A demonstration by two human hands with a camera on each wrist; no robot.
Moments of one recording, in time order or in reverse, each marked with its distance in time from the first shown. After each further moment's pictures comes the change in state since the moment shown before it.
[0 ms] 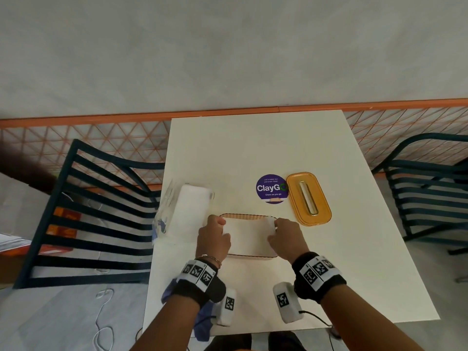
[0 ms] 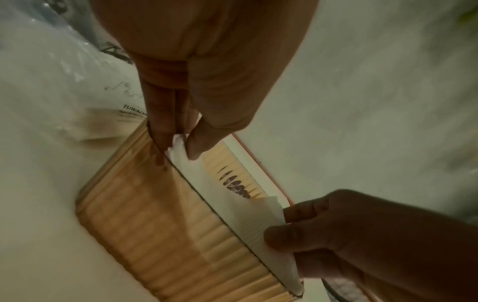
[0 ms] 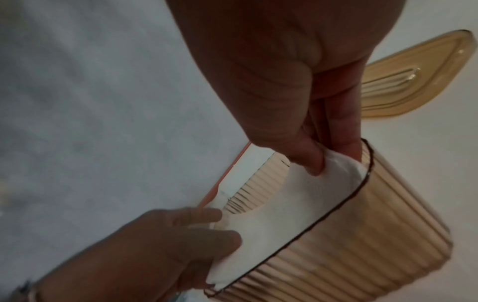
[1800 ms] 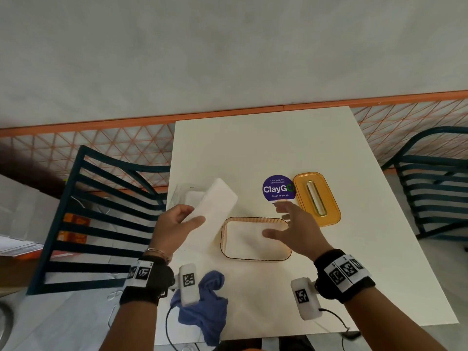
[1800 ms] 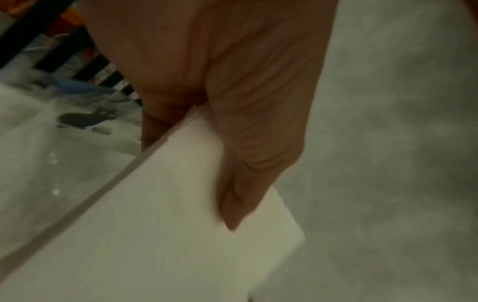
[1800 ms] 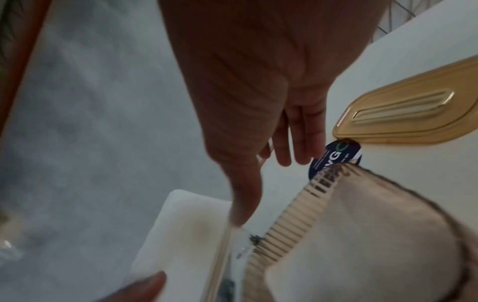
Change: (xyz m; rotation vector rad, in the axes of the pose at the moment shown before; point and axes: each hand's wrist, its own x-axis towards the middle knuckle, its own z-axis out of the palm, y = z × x) left_hand 0.021 -0.022 -0.110 -0.392 -0.012 -0.001; right_hand -0.002 -0.008 -0.036 0.213 0.056 -0.220
